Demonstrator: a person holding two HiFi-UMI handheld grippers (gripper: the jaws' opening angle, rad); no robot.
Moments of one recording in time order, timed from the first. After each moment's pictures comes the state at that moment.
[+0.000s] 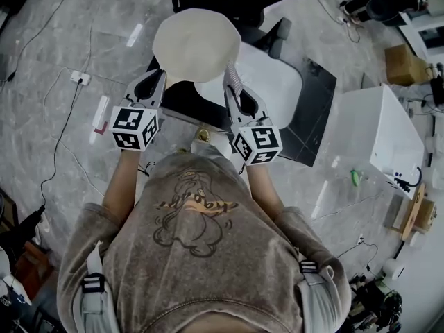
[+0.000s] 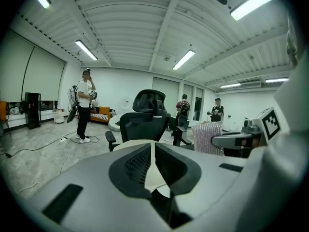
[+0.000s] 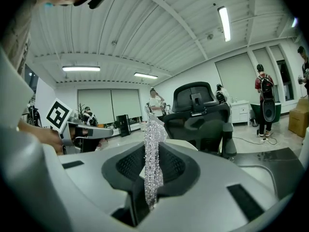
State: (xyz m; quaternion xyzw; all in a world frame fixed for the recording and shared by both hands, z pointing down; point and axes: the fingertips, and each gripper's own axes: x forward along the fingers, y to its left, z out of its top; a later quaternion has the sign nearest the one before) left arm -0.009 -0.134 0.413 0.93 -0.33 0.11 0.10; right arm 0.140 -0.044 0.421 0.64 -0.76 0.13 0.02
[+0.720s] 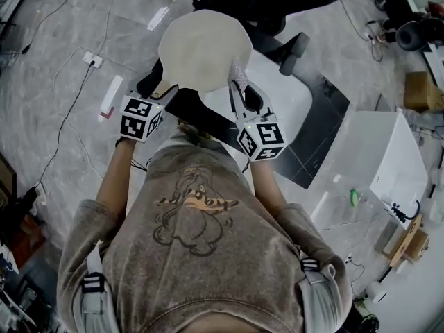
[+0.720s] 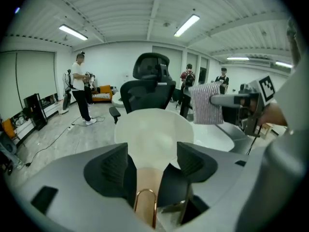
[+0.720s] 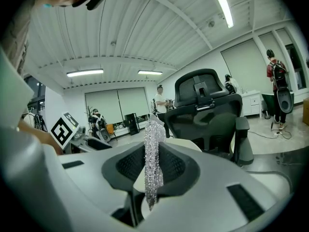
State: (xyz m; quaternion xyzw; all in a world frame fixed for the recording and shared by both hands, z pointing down) left arm 0.000 -0.160 0.498 0.89 -0.33 0.29 0.13; right arm 0.170 -0.104 0.438 0.59 -0.79 0.16 0.02
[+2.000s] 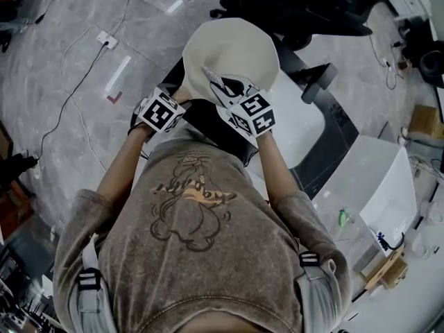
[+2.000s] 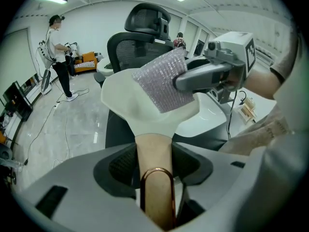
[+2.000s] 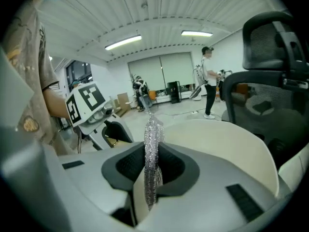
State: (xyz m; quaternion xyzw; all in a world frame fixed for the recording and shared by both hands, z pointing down) left arm -0.011 -0.148 0.591 0.84 -0.22 0.46 0.21; right arm 0.061 -0.180 0.519 0.31 -0.91 0.17 0.21
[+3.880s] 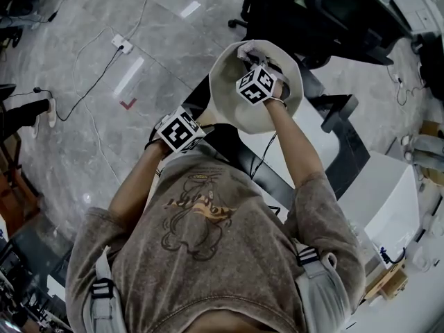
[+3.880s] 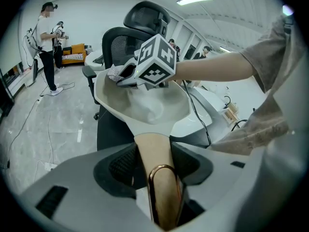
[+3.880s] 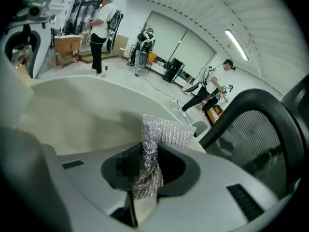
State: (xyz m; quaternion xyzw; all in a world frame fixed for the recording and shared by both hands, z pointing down) left arm -0.020 -0.149 0.581 0.85 -0.13 0.44 0.25; right arm 0.080 -0.360 0.615 0.36 -0.78 -0.05 0.50
